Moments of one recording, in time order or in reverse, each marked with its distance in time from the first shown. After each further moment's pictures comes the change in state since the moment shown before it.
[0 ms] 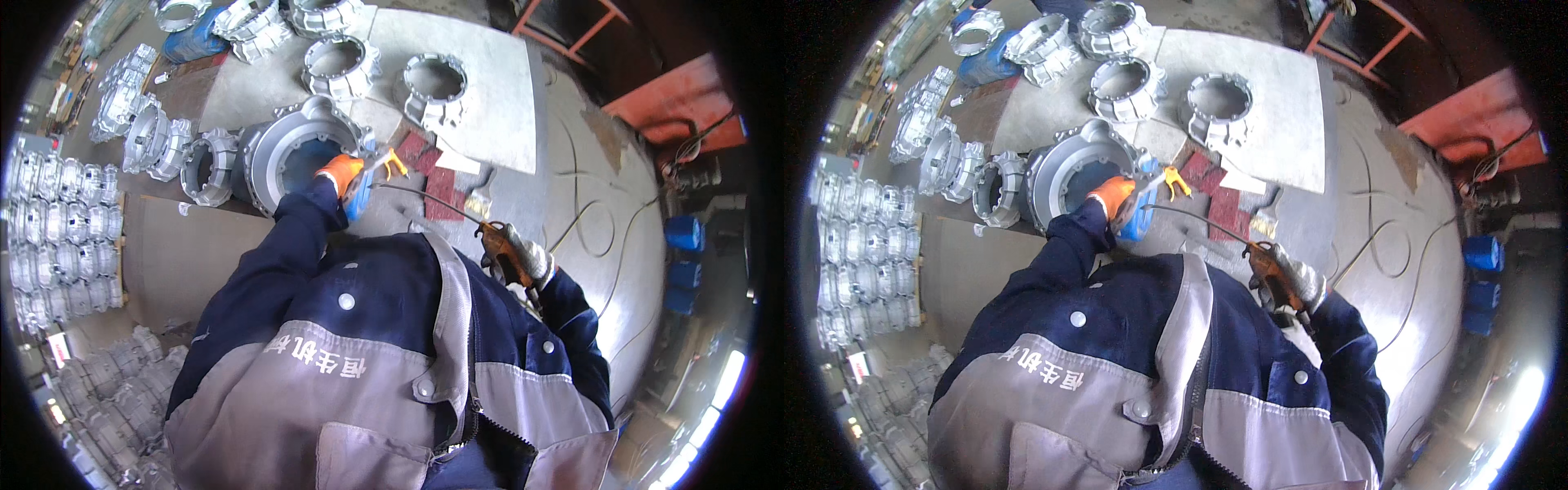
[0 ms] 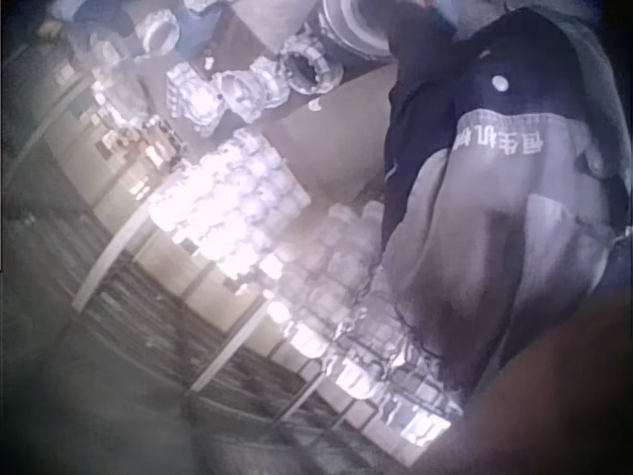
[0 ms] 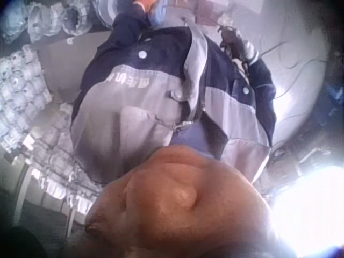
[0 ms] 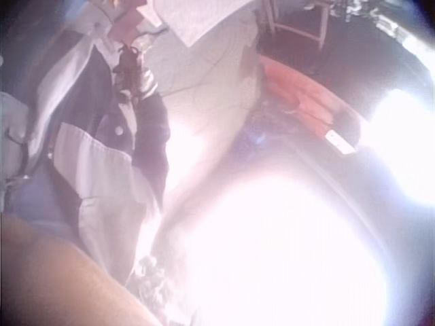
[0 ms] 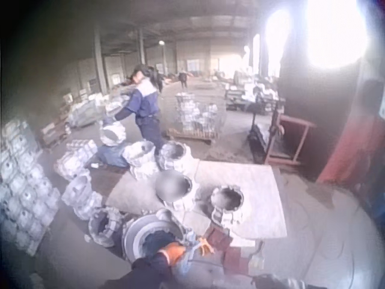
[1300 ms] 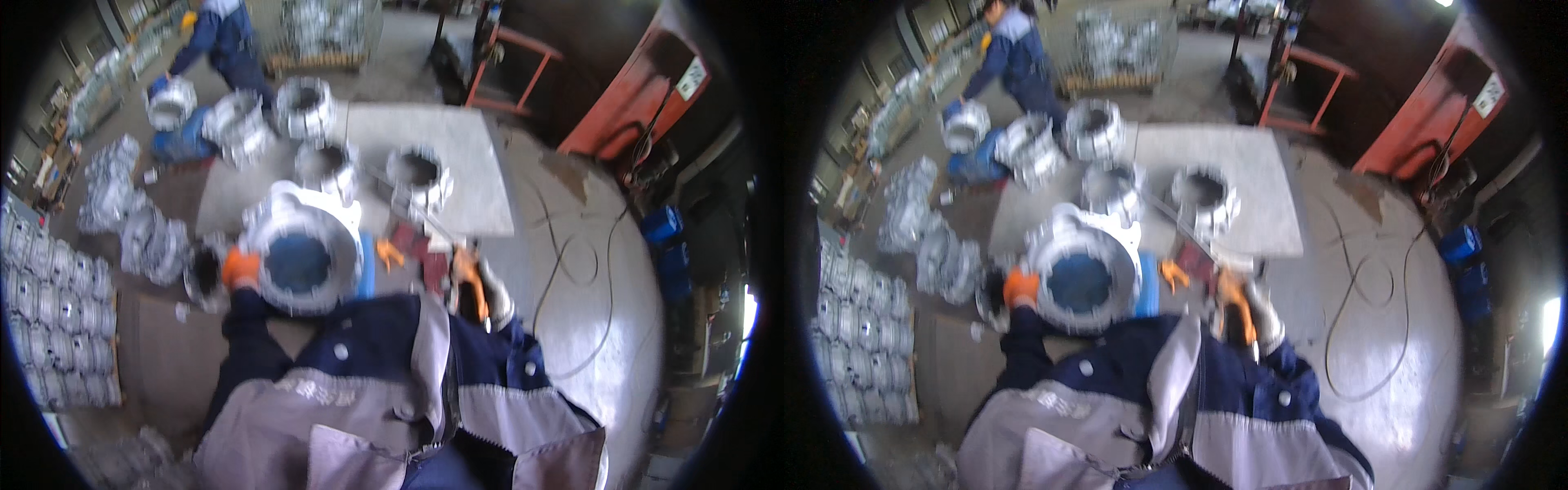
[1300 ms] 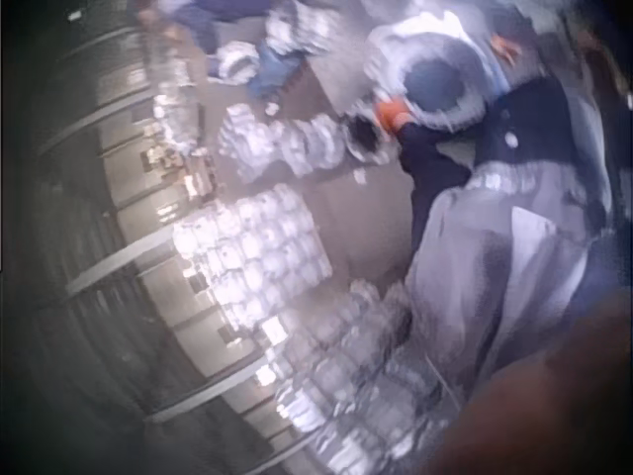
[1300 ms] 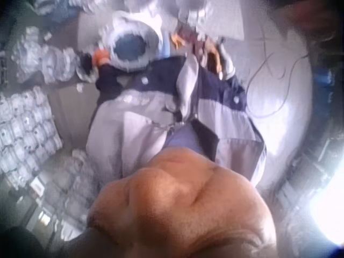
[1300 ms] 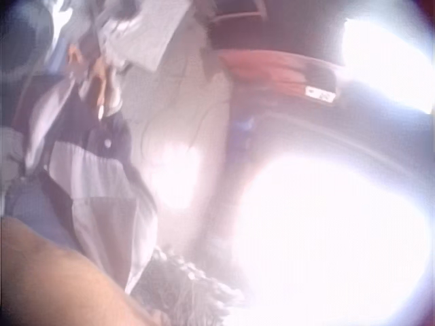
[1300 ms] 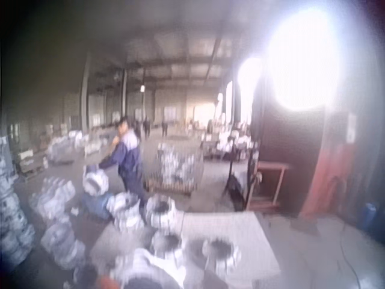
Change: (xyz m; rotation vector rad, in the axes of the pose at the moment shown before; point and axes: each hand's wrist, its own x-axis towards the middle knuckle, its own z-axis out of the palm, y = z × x) left_hand -0.120 -0.142 -0.128 0.014 0.544 -1.071; right_hand 0.075 -0.011 0.111 0.482 -0.107 -0.666
